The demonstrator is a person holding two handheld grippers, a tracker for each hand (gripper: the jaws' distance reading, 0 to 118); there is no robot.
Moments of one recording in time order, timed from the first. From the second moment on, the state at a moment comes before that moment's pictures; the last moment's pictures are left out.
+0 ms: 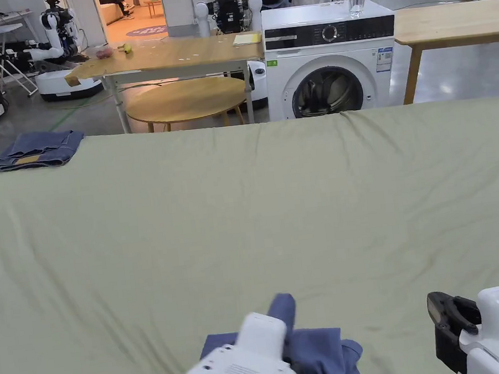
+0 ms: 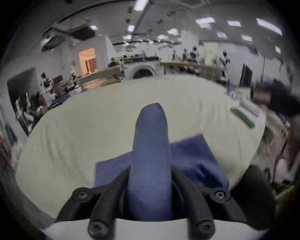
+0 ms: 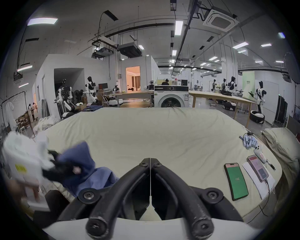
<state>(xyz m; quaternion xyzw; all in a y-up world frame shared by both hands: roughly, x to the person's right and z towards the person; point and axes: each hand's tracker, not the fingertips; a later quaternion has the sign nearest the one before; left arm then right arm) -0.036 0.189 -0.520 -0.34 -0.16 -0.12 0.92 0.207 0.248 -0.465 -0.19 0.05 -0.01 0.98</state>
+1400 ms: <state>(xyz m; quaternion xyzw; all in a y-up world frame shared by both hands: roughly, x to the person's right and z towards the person) -0.207 0.188 -0.514 -0.36 -0.21 0.26 0.87 0.137 0.156 -0.518 -0.40 0.23 -0.16 0.87</state>
